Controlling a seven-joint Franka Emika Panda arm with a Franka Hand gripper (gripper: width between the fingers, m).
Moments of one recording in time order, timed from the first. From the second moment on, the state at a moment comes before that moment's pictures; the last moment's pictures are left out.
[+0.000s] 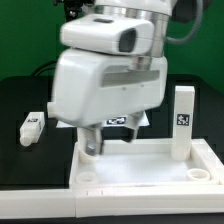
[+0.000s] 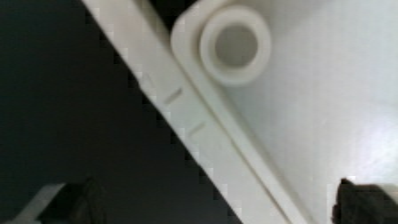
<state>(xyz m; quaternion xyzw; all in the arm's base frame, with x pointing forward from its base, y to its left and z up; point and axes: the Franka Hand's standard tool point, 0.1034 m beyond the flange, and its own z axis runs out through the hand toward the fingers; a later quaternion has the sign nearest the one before) 0.654 -0.026 0.102 0.90 0.43 0.00 0.08</state>
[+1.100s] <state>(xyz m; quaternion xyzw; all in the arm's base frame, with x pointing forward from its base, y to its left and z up) 0.576 -0.115 0.157 0.98 0.20 -0.03 0.02</state>
